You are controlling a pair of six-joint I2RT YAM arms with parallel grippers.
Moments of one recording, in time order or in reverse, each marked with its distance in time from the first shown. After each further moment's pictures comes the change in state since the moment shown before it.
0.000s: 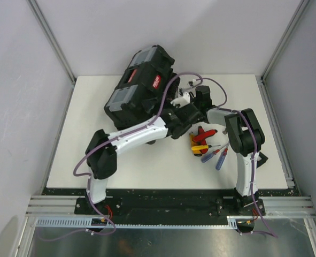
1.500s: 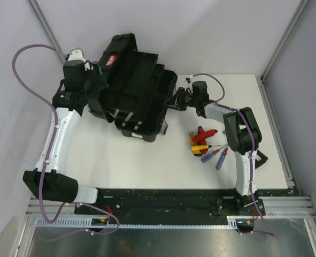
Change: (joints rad) left arm 0.889 -0.570 -0.158 0.224 1.227 -0.268; right arm 0.011 0.043 0.136 -0.161 0.038 -0.066
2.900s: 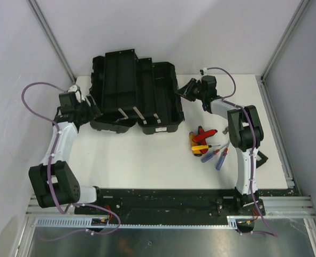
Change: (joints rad) left arm 0.282 -0.049 -0.503 0.198 0.360 -0.018; right arm -0.079 0.051 0.077 0.059 0.177 -0.010
